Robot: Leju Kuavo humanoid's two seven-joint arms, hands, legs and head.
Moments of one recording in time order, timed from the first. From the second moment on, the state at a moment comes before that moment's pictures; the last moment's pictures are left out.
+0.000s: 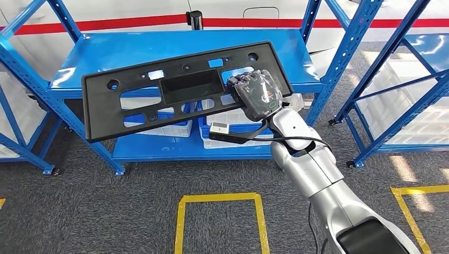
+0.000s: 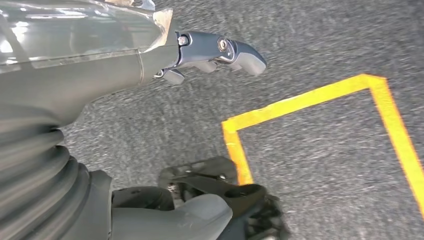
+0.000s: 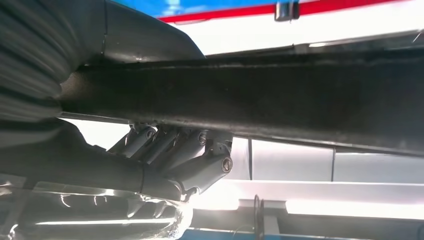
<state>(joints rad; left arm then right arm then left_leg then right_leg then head) -0.10 -0.14 0.12 -0.19 -0.32 0.19 -0.40 -0.83 0.00 0.62 -1.05 1.23 -0.32 -0.16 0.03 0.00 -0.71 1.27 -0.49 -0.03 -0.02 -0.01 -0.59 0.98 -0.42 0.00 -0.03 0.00</state>
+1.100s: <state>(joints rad) -0.11 -0.13 0.12 -0.19 -0.33 0.19 -0.39 -0.81 -0.02 0.61 -1.05 1.23 -0.33 -0.17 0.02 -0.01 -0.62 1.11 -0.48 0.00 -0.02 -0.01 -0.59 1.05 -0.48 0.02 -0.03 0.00</state>
